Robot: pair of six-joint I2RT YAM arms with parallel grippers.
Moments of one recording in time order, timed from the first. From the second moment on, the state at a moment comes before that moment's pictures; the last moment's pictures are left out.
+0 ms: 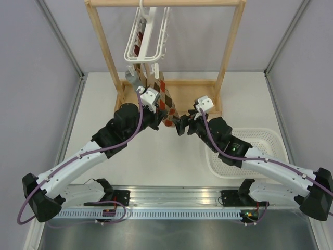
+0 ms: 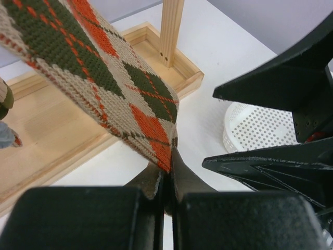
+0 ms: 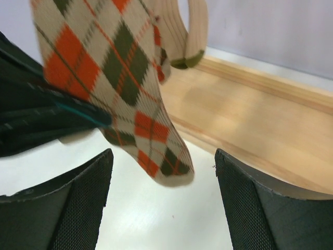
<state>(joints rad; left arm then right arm) -0.82 1.07 1.01 -0.13 -0.06 -0.13 0.94 1.08 0.86 0.17 0.33 0.17</state>
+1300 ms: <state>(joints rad) -0.88 1.13 1.09 -0.19 -0.23 -0.42 1.13 1.31 0.69 0.71 0.57 -0.10</state>
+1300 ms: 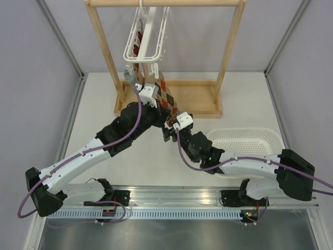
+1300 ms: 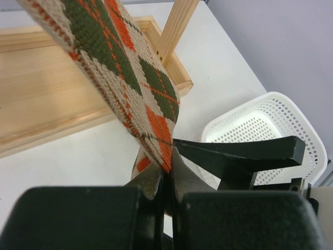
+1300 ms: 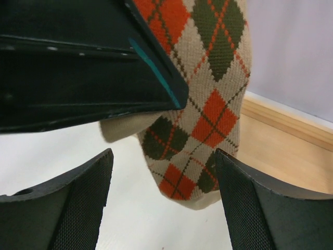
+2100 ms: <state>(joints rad) -0.89 1.09 1.07 -0.19 -0.25 -0.45 1.18 1.43 0.68 1.00 0.90 -0.27</state>
